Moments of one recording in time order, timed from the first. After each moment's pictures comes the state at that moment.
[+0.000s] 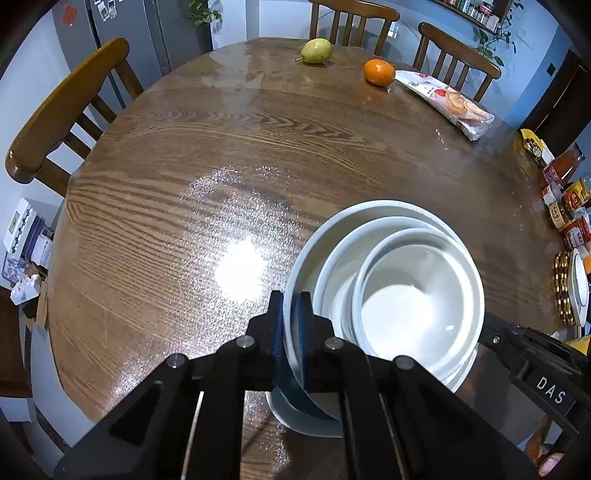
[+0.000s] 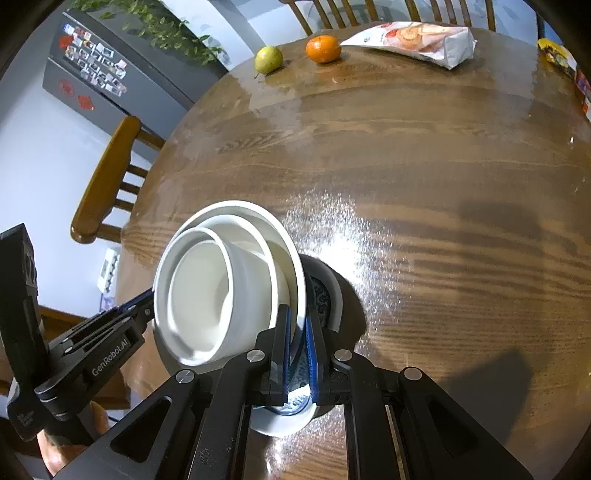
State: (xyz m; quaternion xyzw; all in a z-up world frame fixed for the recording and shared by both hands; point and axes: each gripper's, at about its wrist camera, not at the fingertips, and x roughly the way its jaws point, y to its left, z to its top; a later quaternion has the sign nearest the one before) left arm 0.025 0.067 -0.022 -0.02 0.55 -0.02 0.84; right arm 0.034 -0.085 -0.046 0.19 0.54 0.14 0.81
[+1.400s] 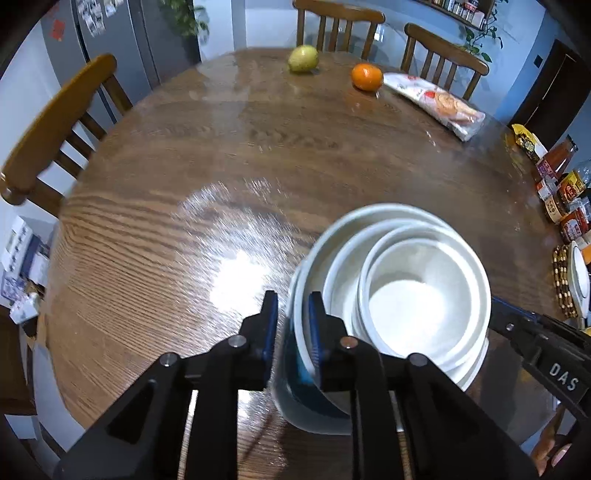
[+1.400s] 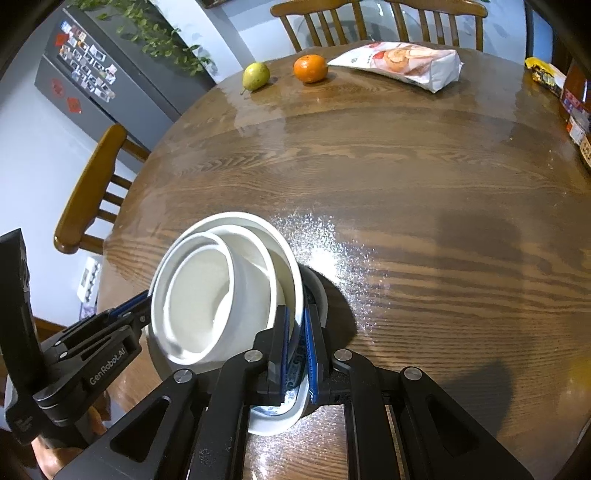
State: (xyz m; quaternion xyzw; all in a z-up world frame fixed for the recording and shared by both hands) left arm 0.029 0.061 -0.017 0.00 0.52 -0.03 0.85; right arm 0.037 -0.087 -0.033 0.17 0.52 0.10 0.83
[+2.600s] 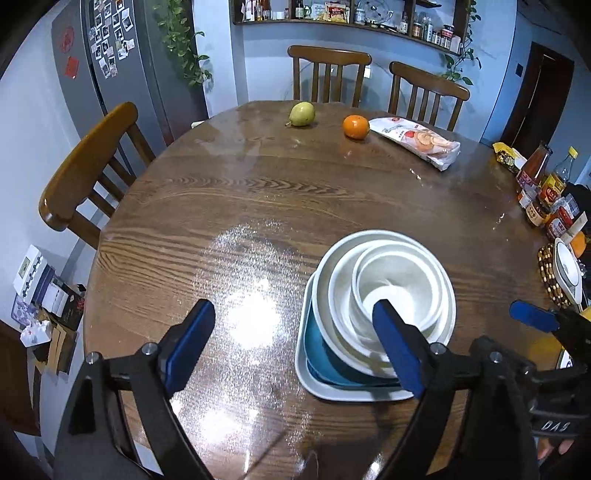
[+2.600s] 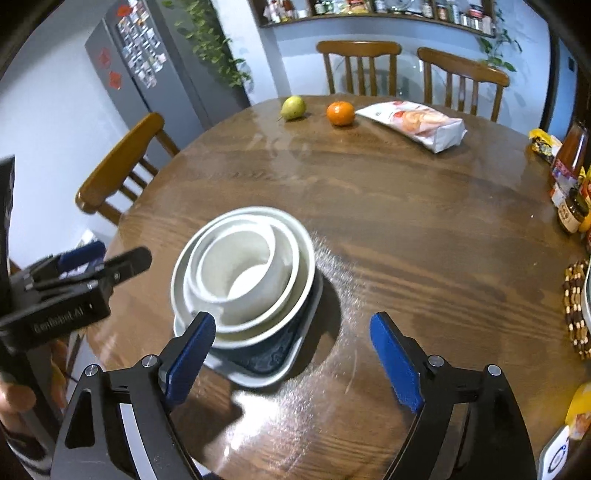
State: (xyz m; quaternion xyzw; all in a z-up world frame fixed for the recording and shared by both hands) left arm -0.018 0.072 0.029 0.02 0.45 -0.03 0.89; right arm -0.025 -0.079 0.003 0.06 0.46 0.12 0.87
